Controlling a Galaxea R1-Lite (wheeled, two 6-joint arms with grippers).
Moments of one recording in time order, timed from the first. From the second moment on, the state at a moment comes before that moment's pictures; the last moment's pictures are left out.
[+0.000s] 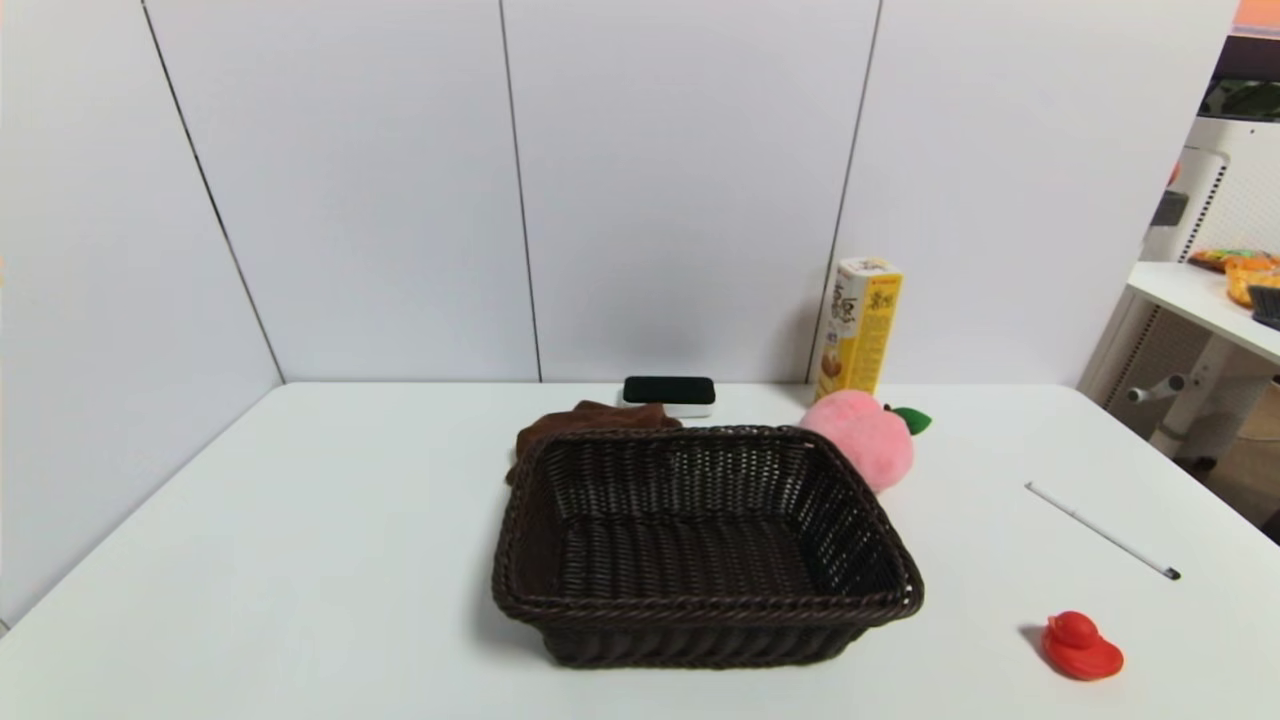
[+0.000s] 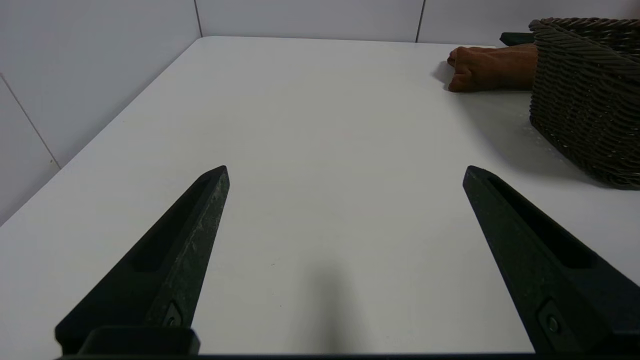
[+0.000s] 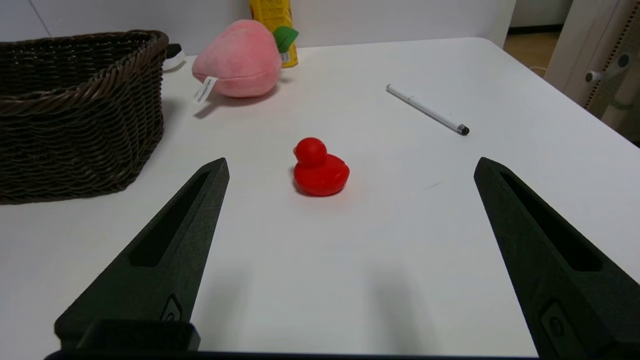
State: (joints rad) left arm 0.00 0.00 0.00 0.00 0.02 -0.05; right arm 0.00 0.01 -0.01 0.02 -0.04 0.05
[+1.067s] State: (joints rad) left arm 0.00 0.00 0.00 0.00 0.02 -0.05; right arm 0.21 0.97 -1.19 0.01 -0.03 -0.01
